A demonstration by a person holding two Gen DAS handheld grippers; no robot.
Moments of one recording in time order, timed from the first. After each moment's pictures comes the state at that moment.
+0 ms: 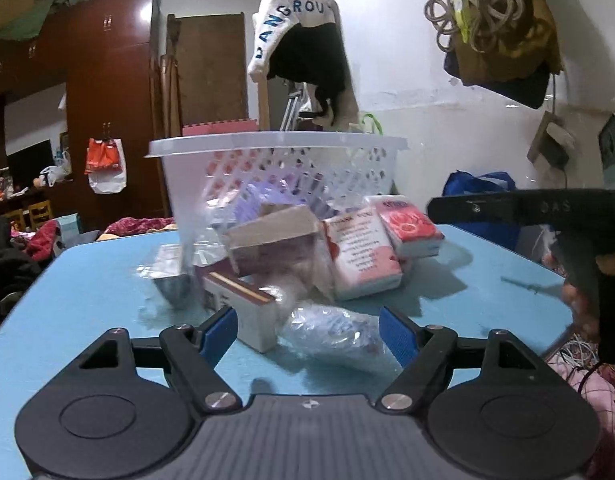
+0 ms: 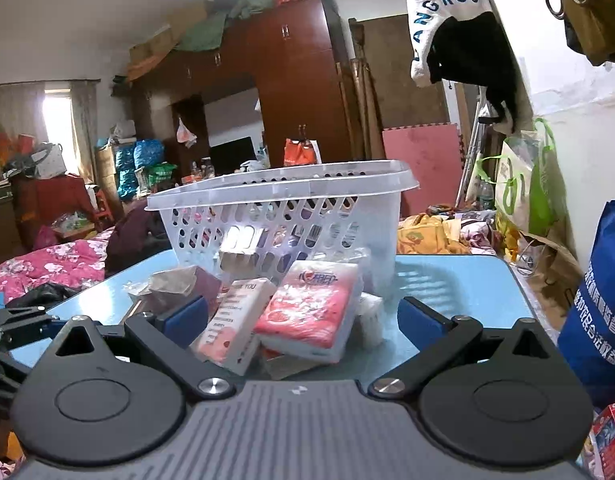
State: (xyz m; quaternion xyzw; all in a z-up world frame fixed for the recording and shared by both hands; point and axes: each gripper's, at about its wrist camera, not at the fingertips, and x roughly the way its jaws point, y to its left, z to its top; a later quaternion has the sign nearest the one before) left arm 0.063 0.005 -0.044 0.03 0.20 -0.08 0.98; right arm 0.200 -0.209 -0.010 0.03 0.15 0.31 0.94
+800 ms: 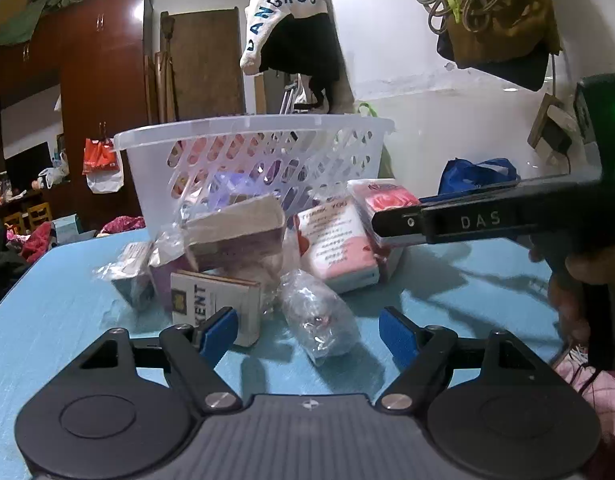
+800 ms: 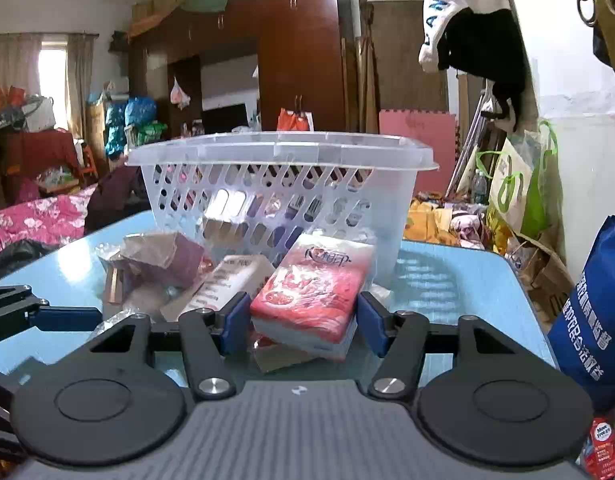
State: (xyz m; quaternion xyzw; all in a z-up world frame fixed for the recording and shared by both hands) left arm 0.078 -0.027 -0.055 0.04 0.20 -0.07 0.98; right arm 0.203 -0.188 -0.025 -0.04 0.16 0.30 0.94
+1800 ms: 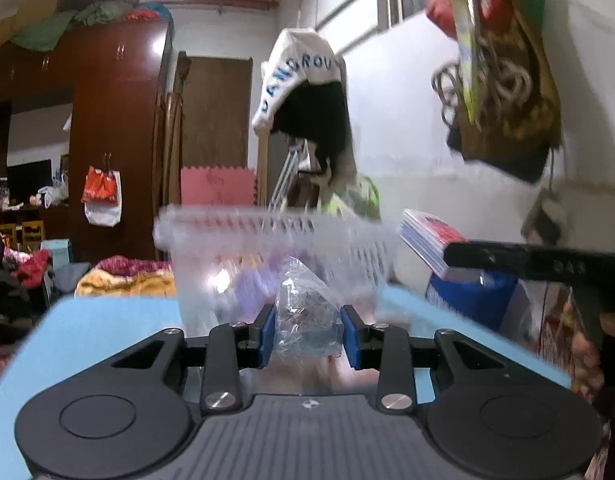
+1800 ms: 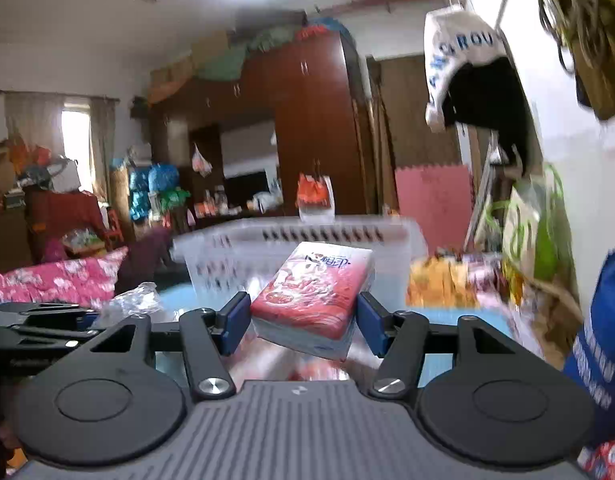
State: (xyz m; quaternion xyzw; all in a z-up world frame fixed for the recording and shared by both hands) left arm 0.073 0.025 0.011 -0.02 0.11 -0.09 0.99; right arm 0.171 -0.211 0.037 0.01 0.07 0.34 0.94
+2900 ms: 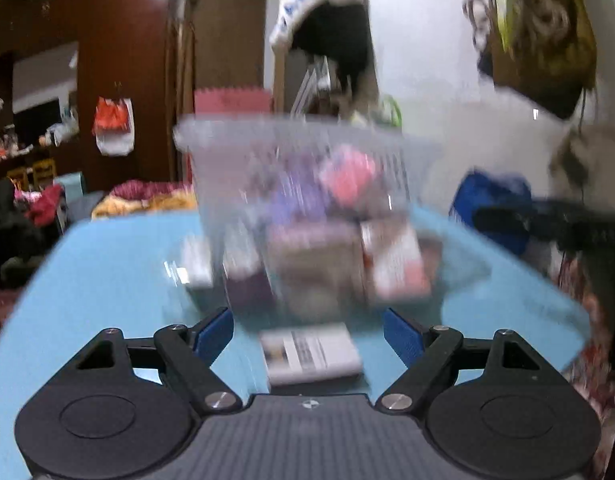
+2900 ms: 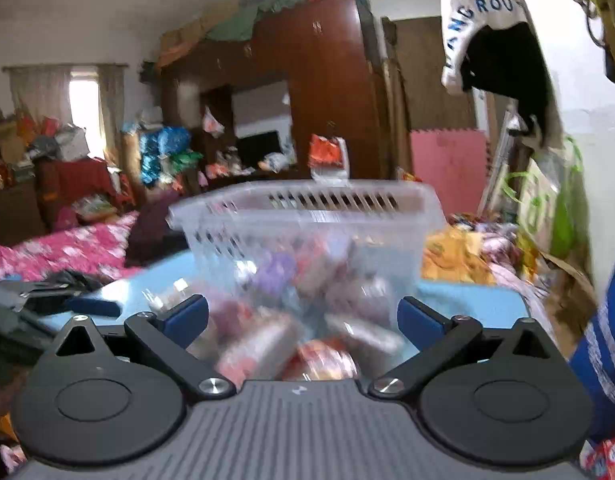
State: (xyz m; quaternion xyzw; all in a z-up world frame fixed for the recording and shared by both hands) left arm 0.084 0.036 -0.032 0.00 0.26 -0.07 0.96; right arm 0.198 -0.203 0.002 -0.01 0.16 0.34 0.93
